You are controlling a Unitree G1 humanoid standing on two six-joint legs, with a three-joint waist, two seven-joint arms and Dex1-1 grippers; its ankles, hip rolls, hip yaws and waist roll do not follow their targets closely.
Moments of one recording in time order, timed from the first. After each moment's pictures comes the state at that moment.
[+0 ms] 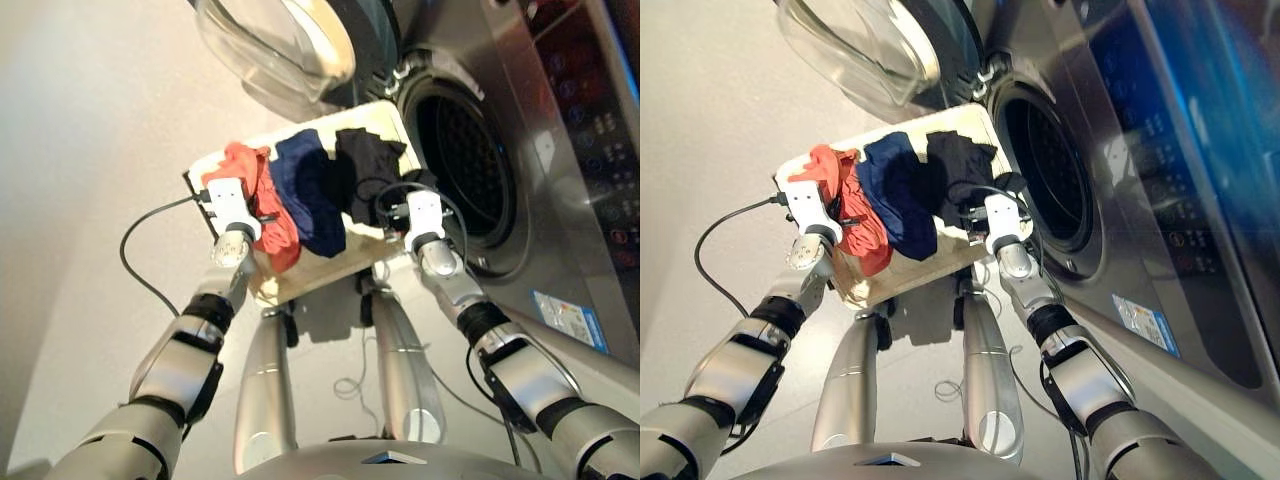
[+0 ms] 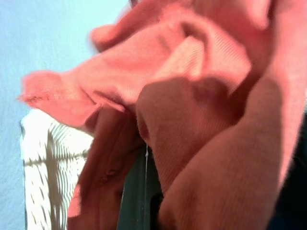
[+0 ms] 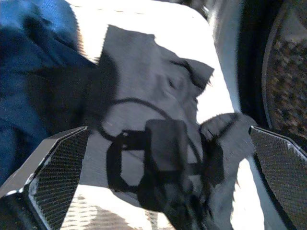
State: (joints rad) left arm -0.57 0.32 -0.30 0.67 -0.63 -0.33 0.13; right arm -0.60 -0.27 0.45 0.82 0.27 -0.29 -0.12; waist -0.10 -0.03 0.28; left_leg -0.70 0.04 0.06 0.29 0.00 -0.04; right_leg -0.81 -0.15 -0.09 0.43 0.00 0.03
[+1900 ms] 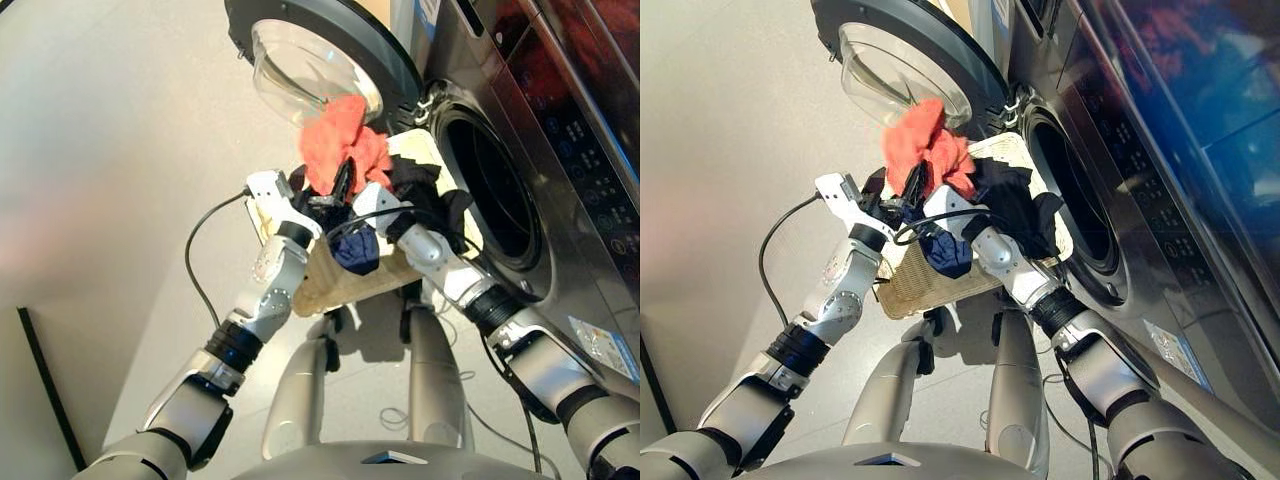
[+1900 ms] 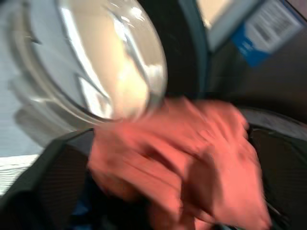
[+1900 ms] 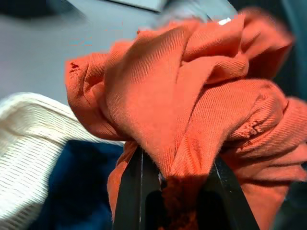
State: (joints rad) left arm -0.42 0.21 -0.34 0.22 -0.92 -0.32 0.03; right arm -0.61 -0.38 0.54 0.49 -0.06 -0.29 -0.16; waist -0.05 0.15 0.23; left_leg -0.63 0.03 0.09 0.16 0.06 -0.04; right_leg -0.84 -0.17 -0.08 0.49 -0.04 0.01
